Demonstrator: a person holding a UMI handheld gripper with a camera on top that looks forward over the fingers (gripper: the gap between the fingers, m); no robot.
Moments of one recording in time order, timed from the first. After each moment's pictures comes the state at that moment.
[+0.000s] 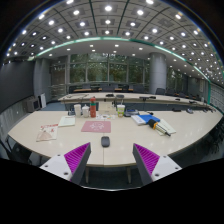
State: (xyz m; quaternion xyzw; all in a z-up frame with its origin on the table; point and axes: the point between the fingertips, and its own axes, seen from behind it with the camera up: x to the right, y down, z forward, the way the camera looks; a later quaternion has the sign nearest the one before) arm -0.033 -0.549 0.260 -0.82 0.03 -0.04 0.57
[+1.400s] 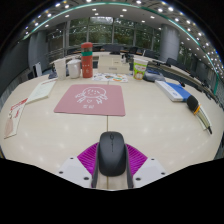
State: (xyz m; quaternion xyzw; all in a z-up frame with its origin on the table) arm -0.033 -0.189 -0.015 -0.92 0.02 -0.04 0.39
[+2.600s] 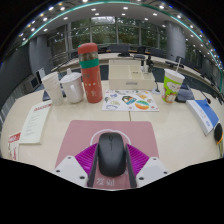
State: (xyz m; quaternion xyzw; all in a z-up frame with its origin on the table) arm -0.094 0.047 -0.009 -0.92 0.01 0.02 0.39
